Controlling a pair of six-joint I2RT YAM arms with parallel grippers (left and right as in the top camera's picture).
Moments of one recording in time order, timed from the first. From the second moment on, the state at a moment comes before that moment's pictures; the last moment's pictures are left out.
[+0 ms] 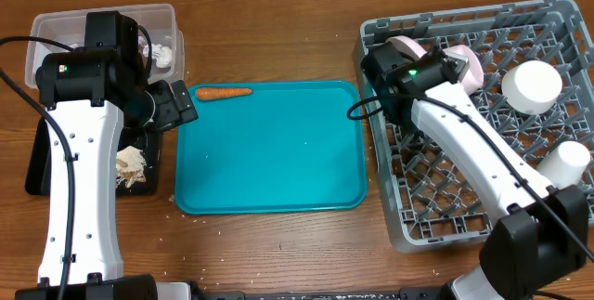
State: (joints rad) left arm 0.06 1.55 1.69 -1.50 0.01 -0.37; right arm 0.41 1.72 1.47 -1.31 0.73 0.94
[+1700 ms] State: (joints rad) left arm 0.06 1.55 1.69 -1.51 0.01 -0.36; right arm 0.41 1.68 1.47 -1.40 0.65 1.20
